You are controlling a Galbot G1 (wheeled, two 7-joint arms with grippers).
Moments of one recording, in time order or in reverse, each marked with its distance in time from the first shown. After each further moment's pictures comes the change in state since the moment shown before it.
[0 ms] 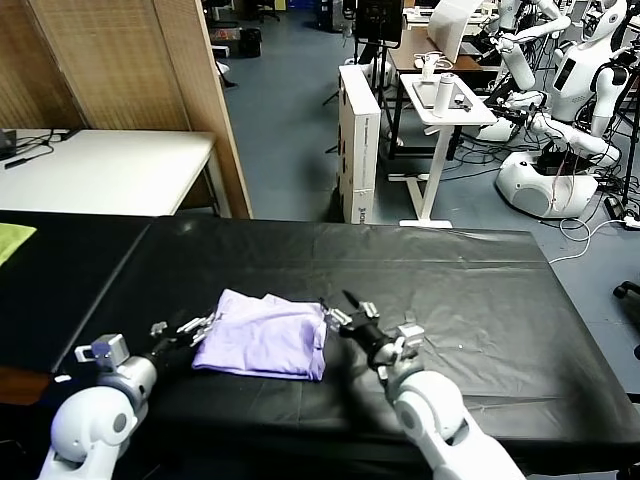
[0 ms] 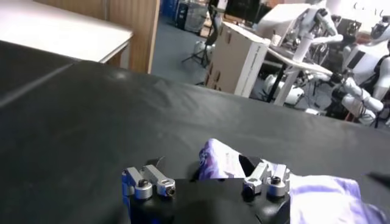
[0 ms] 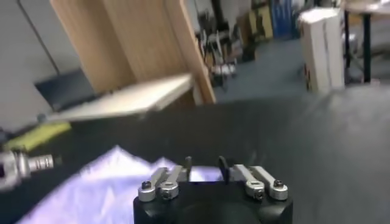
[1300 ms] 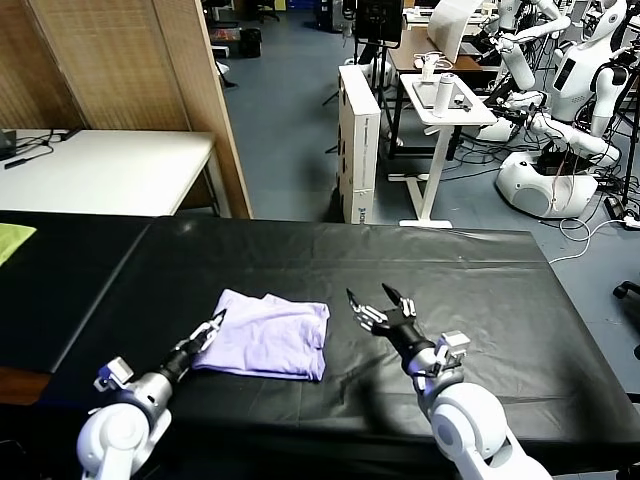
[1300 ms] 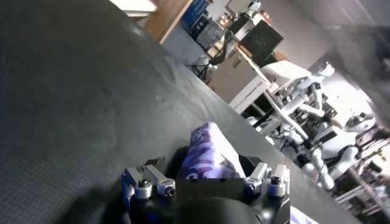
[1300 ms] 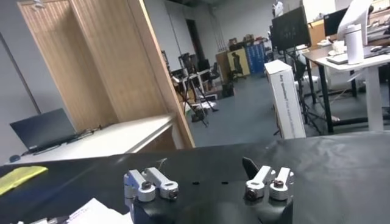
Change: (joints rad) left arm -0.014 -0.152 -0.045 0.137 -0.336 -0.020 0.027; right arm -0.097 -0.025 0.086 0.093 -0.016 0.015 0.006
